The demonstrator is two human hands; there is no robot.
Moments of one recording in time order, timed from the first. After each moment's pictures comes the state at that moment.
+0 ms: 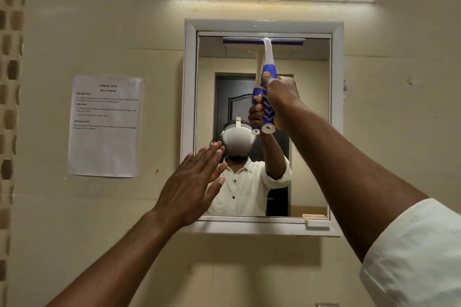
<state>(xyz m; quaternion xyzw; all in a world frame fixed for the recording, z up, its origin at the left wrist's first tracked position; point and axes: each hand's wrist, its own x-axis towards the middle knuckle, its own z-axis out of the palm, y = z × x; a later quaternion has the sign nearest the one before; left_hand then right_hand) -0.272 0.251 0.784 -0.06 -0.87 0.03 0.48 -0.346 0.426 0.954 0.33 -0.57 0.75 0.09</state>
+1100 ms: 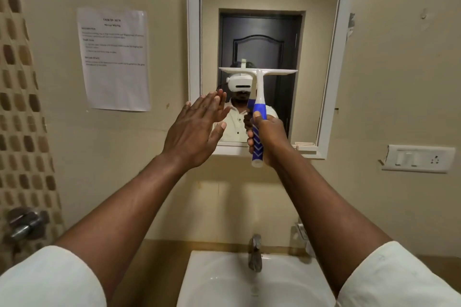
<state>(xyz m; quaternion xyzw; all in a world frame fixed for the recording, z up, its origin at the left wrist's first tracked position) -0.212 0.286 0.758 0.01 -0.90 0.00 0.44 -0.304 0.434 0.764 0.19 -0.63 0.75 -0.05</state>
